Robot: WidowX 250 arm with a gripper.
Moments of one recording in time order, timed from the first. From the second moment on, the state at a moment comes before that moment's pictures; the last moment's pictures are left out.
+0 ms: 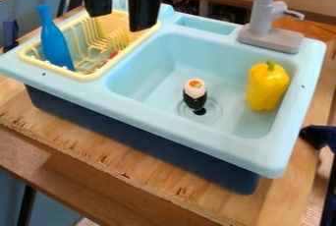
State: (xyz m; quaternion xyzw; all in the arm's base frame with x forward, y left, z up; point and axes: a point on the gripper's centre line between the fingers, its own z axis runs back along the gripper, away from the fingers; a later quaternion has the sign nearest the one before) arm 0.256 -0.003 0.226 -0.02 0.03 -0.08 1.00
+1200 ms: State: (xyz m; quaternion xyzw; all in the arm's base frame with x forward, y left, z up) arm 0.338 -0.021 0.151 0.00 -0.04 -0.01 1.00
